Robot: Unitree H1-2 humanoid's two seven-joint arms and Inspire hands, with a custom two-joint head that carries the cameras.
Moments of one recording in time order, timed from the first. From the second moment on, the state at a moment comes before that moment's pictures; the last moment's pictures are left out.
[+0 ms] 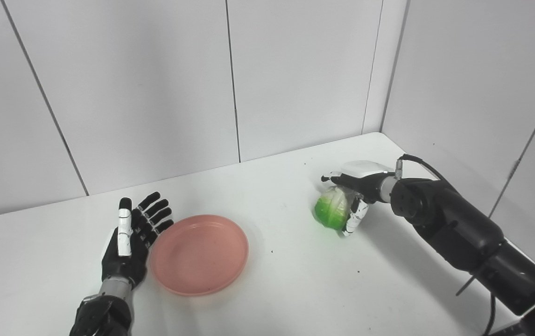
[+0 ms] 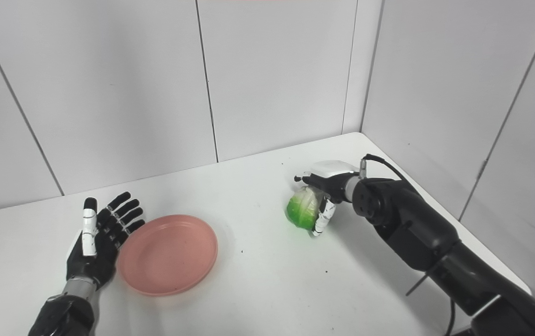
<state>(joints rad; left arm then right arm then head) -0.65 0.00 0.08 0.78 -0.25 -0.17 -0.25 -0.58 -0.71 0.29 0.14 -0.63 0.32 0.56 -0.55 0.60</state>
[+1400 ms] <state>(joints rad) -0.59 -0.05 0.05 0.59 -0.19 -0.12 -0.17 -0.60 -0.51 0.19 -0.06 -0.52 0.15 0.32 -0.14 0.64</state>
